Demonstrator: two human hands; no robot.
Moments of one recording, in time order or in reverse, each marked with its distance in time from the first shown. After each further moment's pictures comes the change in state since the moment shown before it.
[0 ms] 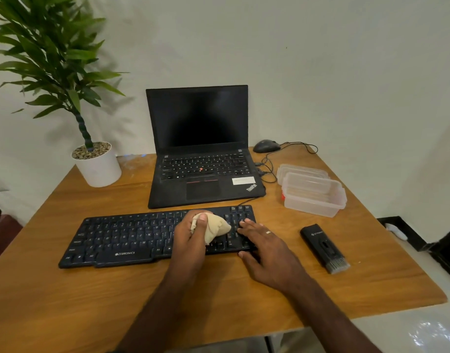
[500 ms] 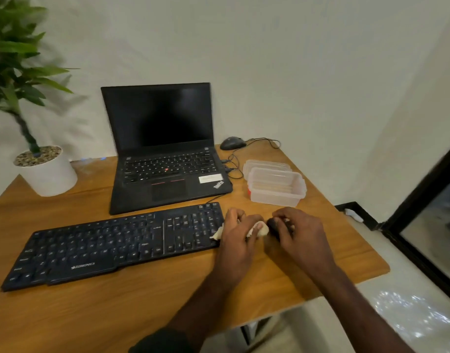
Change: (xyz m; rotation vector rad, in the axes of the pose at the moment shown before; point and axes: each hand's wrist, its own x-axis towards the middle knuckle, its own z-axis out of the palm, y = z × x) left_hand -0.032 -0.009 0.125 0.260 -0.337 0.465; right_hand -0.049 0.047 -0.084 -0.006 0.411 0.318
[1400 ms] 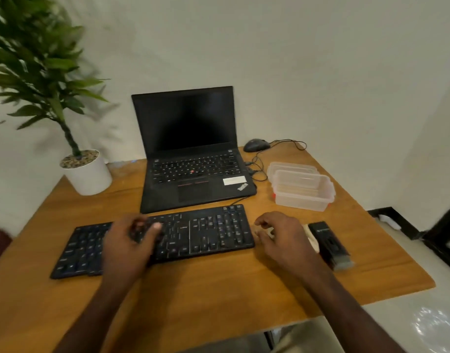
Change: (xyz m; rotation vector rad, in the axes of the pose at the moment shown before) left_hand -0.041 -0.052 -0.219 0.410 0.343 -0.334; right_hand 0.016 -0.057 0.052 0.086 -0.269 0.008
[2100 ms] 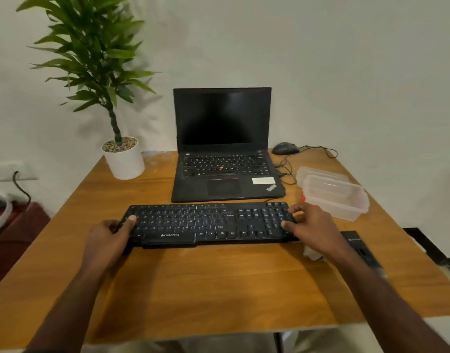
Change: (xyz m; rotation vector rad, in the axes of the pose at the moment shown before) left_hand 0.018 -0.071 -0.062 0.067 -0.045 -0.499; right_hand 0.033 -0.004 -0.008 0.071 -0.163 0.303
